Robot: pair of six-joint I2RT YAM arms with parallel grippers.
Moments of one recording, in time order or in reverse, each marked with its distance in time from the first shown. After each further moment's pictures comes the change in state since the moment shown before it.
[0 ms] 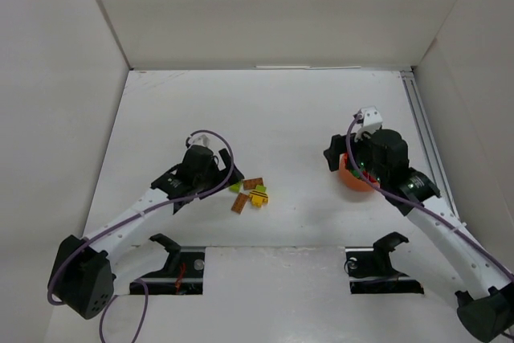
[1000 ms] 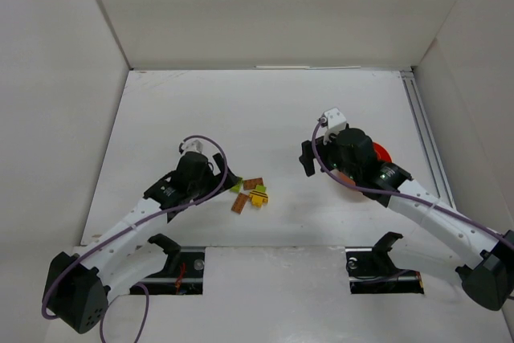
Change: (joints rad) left arm 0.000 -0.119 -0.033 -0.076 -0.032 -0.034; right arm 0.259 0.201 0.042 0.115 0.100 -0.009
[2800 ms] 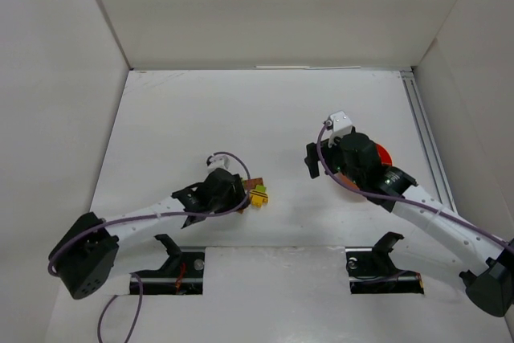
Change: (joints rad) left arm -0.233 0.182 -0.149 0.267 -0.080 0.004; right arm 0.005 -0.053 -0.031 -0.026 0.061 0.003
